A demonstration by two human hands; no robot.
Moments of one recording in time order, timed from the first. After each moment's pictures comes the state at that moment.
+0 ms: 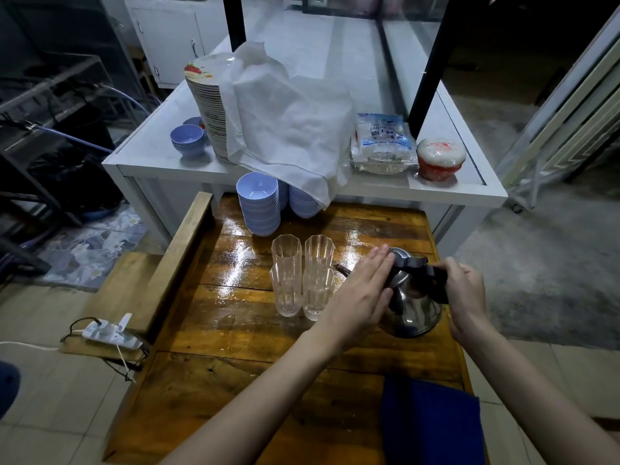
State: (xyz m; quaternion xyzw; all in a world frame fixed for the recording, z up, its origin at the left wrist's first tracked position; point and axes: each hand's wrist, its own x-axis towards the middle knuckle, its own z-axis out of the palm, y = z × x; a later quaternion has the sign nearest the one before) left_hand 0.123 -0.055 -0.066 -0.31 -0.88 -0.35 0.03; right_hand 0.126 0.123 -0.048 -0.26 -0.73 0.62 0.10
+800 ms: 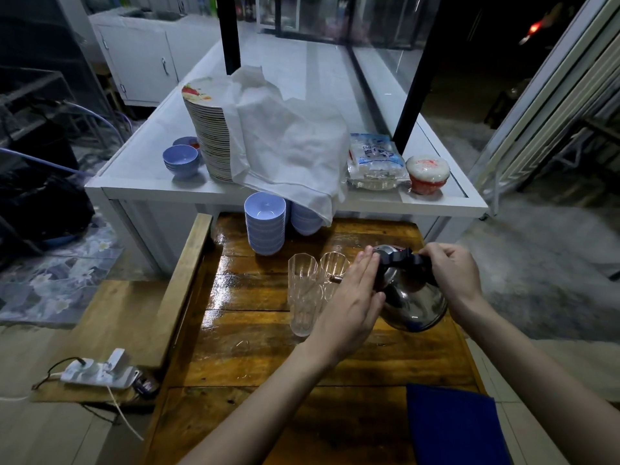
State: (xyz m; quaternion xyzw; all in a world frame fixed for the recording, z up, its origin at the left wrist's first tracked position) left_hand 0.110 -0.126 -0.059 -0.32 -0.84 -0.43 -0.01; right_hand 0.104 0.055 -0.005 -0.18 -0.85 0.47 0.16
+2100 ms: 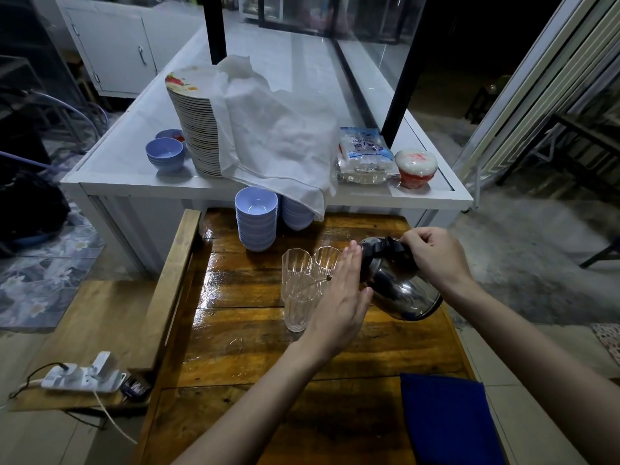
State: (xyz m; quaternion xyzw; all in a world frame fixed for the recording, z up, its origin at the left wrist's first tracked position) left_hand 0.110 -0.136 -0.072 -0.30 -0.83 -0.47 -0.03; right_hand 0.100 0.034 0.017 -0.12 -0.92 0.35 0.13
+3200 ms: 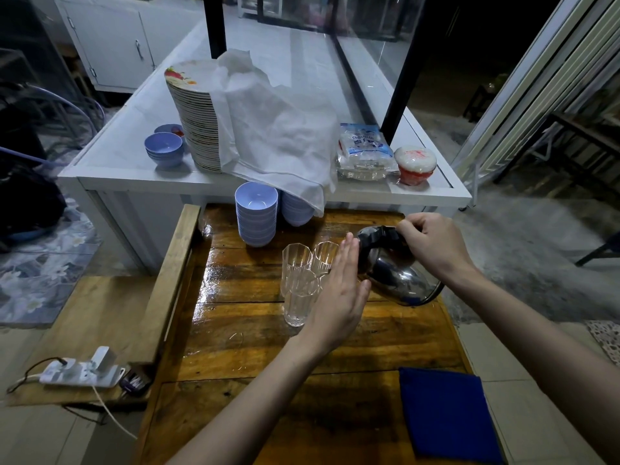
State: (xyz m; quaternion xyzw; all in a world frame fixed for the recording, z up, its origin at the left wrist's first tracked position) left_hand 0.109 -0.137 -0.074 -0.28 -0.83 -0.48 -0.01; right_hand 0.093 0.029 0.030 -0.06 -0.94 0.29 0.14
